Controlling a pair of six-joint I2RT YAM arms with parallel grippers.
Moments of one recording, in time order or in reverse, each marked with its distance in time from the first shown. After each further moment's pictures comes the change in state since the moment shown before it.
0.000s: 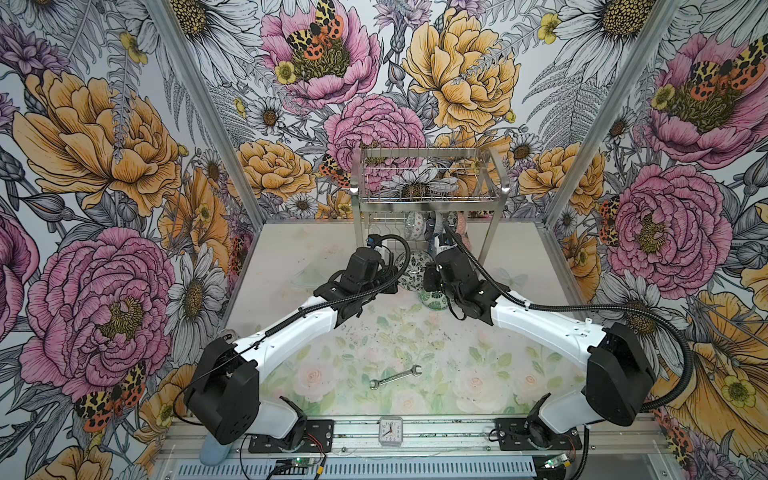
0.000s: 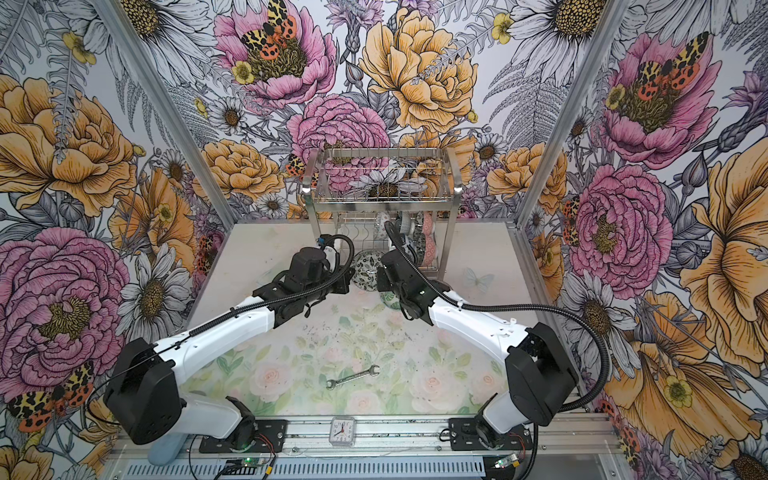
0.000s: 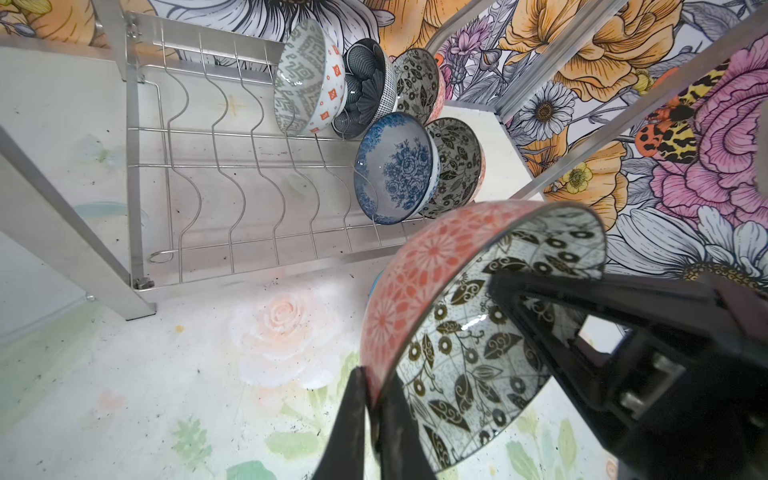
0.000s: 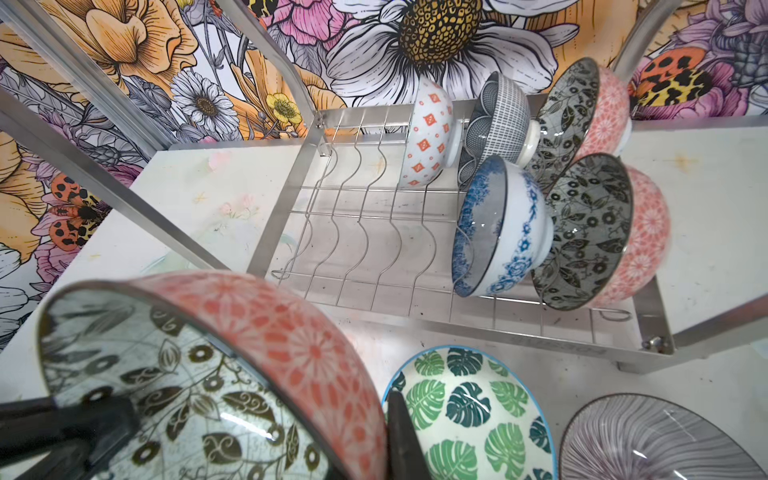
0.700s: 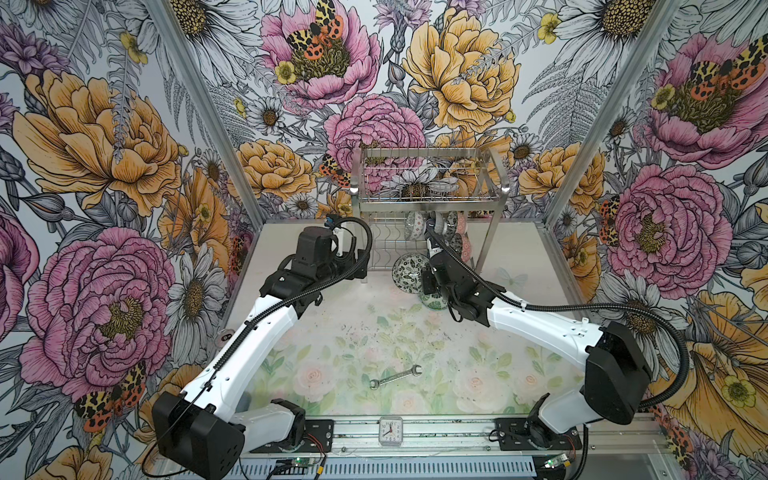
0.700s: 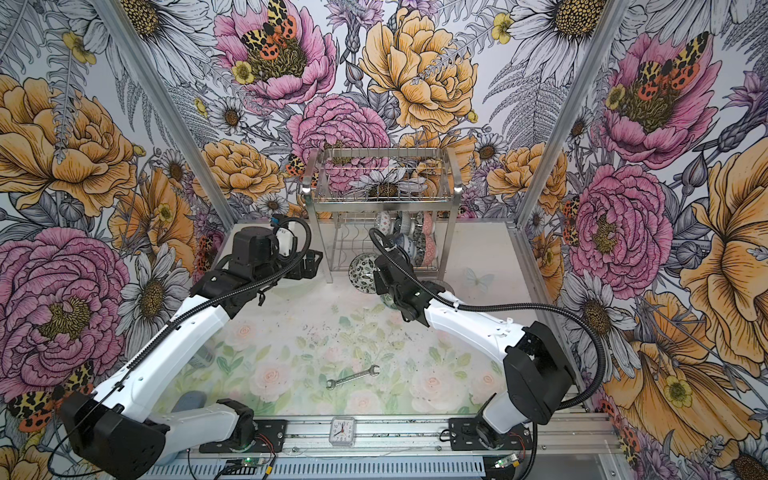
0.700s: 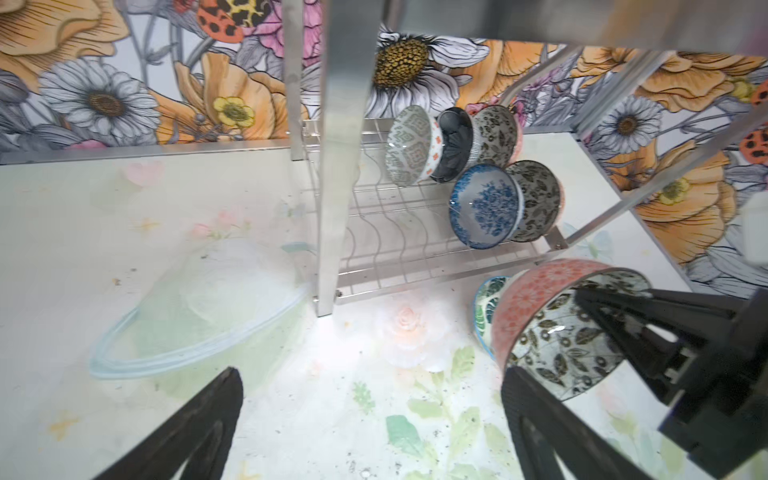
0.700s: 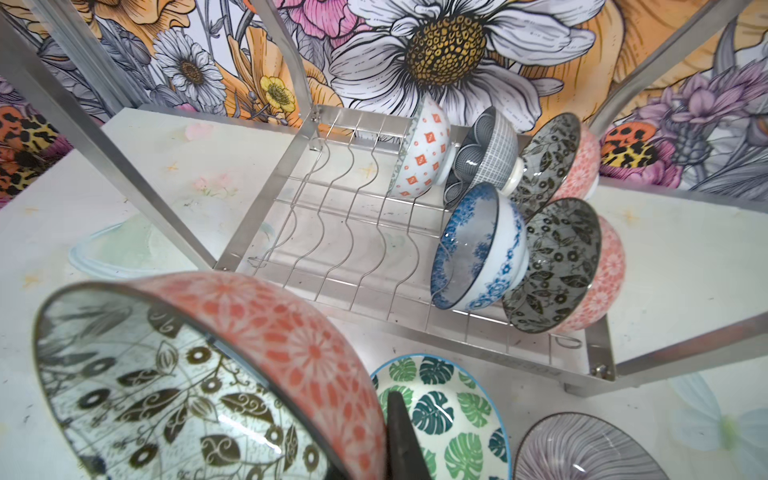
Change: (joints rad) left arm 0.264 -0.196 0.166 -0.399 0.008 0.294; right arm 0.026 0.023 0.031 -0.018 0.120 -0.175
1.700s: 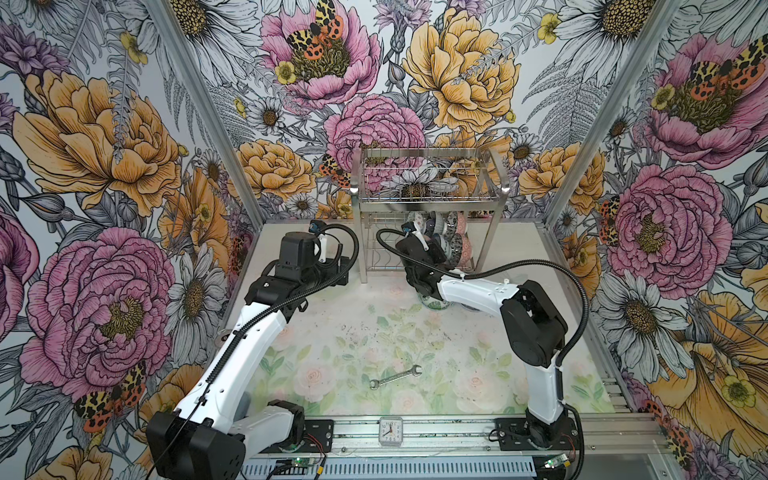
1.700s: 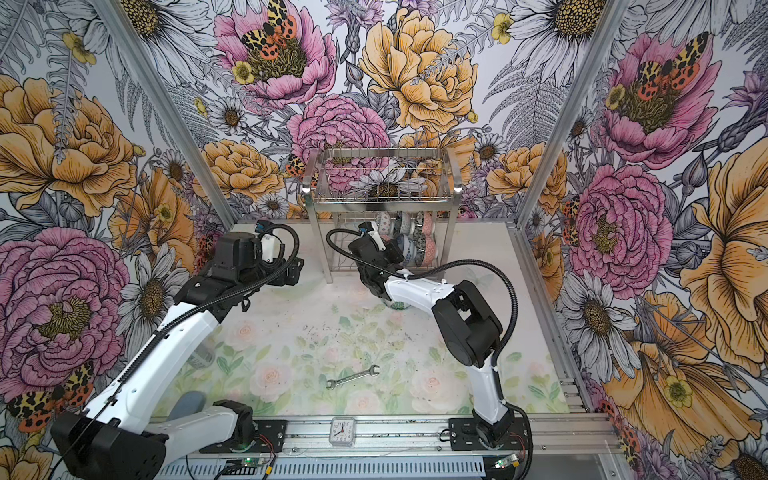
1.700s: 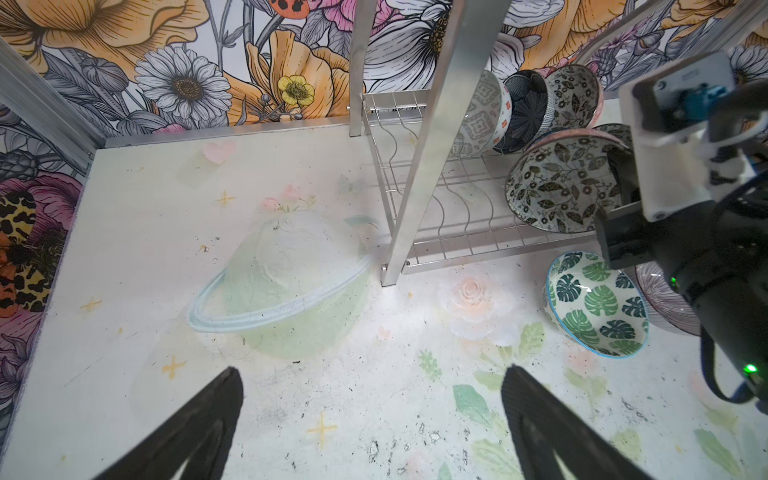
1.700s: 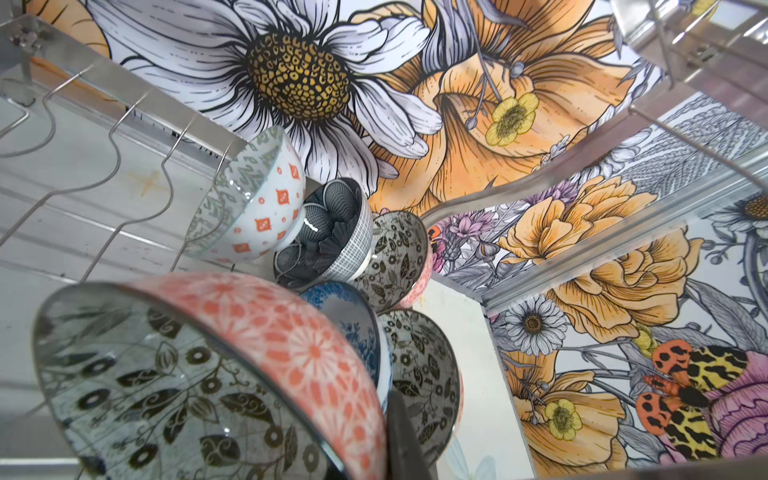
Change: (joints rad) left arm 0.100 -0.061 -0.043 -0.069 -0.018 0.101; right arm -0.034 0.507 0.367 0.194 0.565 -0.508
